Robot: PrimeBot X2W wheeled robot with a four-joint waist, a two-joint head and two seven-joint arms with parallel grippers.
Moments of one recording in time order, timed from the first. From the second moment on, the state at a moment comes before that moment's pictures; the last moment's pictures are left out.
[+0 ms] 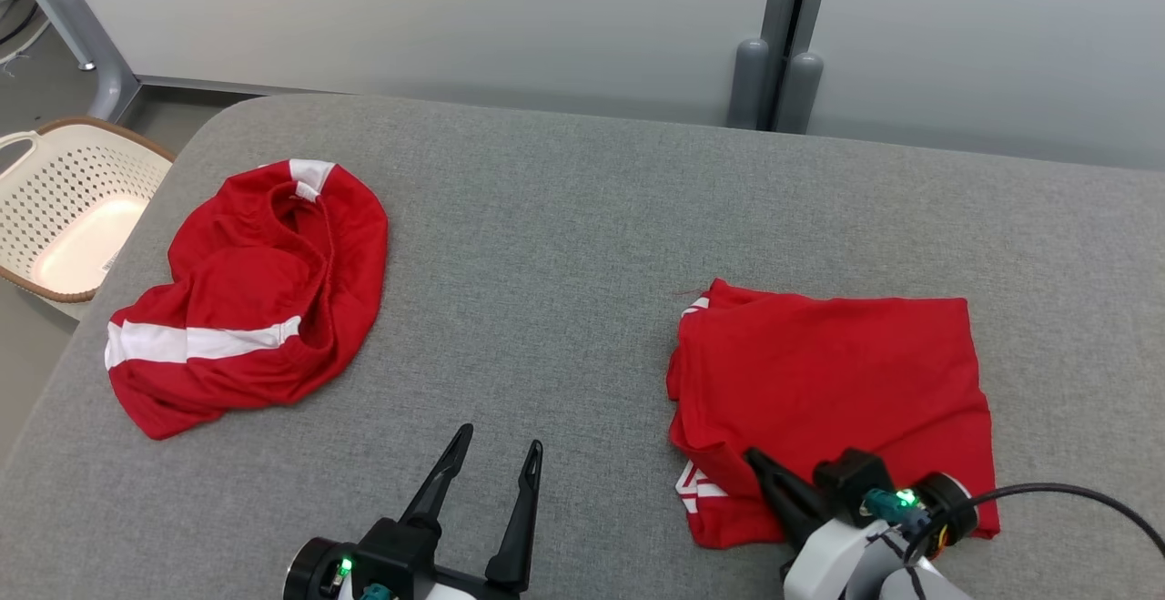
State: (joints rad) left arm 0.02 0.05 -0.39 0.17 -0.22 0.04 -0.26; right arm -0.39 -0.21 0.72 0.80 0.36 0.13 -0.26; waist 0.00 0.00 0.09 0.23
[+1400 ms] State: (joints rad) left arm 0.24 0.05 -0.06 0.01 -0.18 0.09 -0.26; right arm 0.06 -0.15 0.19 0.18 0.15 0.13 -0.26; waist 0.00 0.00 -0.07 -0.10
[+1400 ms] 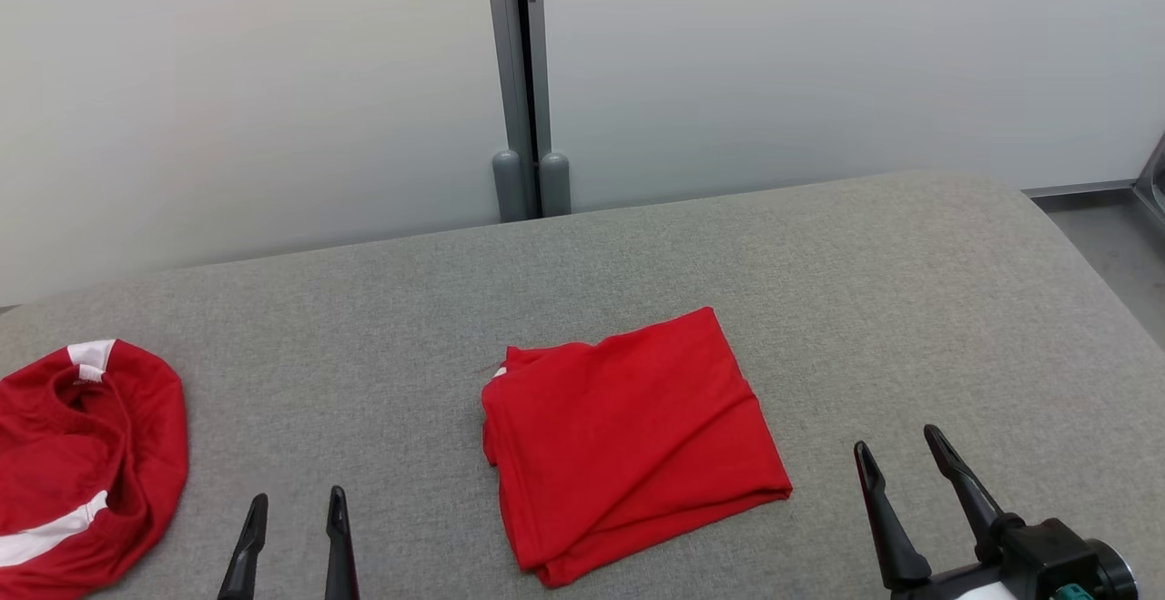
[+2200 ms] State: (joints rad) left arm 0.26 0.05 -0.09 0.04 -0.16 0.10 -0.26; right arm 0.07 -0.14 0.21 0.19 0.15 0.13 -0.26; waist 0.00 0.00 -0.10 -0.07
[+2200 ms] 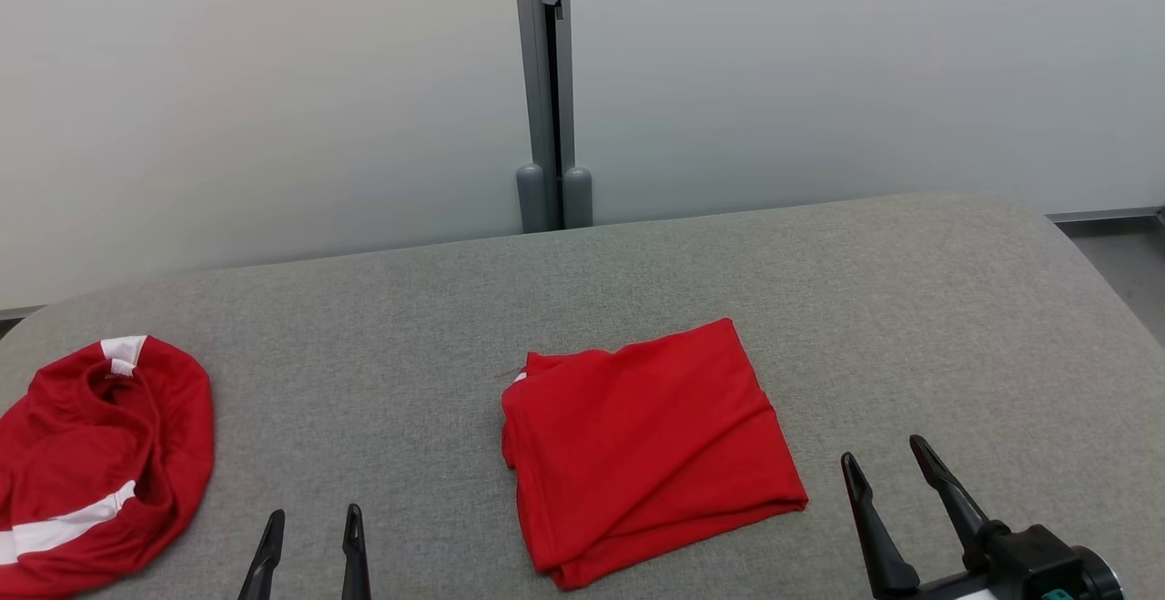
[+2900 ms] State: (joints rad) left arm 0.19 0.05 -0.19 0.08 -0.15 0.07 -0.26; right arm -0.25 -0.27 0.44 0.58 0.61 0.13 -0.09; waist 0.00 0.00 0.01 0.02
